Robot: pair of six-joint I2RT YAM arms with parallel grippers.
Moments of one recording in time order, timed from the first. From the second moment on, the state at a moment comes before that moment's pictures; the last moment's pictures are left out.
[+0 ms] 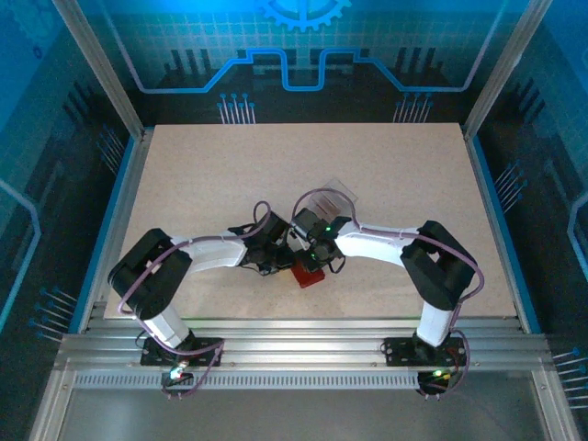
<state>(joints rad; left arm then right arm) -0.67 1.67 0.82 -0.27 0.22 -0.95 0.84 1.79 1.10 -0.59 0.02 0.28</state>
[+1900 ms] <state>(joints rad) -0.74 1.77 0.96 -0.30 0.16 -0.92 0.58 1.66 0.98 -0.56 -0.29 0.46</state>
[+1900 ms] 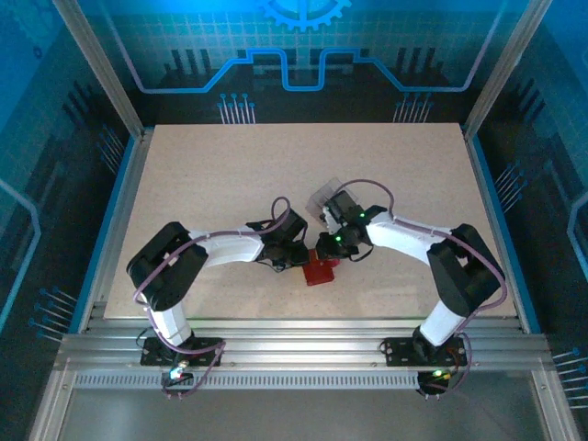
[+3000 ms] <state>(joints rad) -0.74 1.76 0.92 -0.24 0.17 -0.93 0.58 1.64 0.96 -0.53 -0.37 0.46</state>
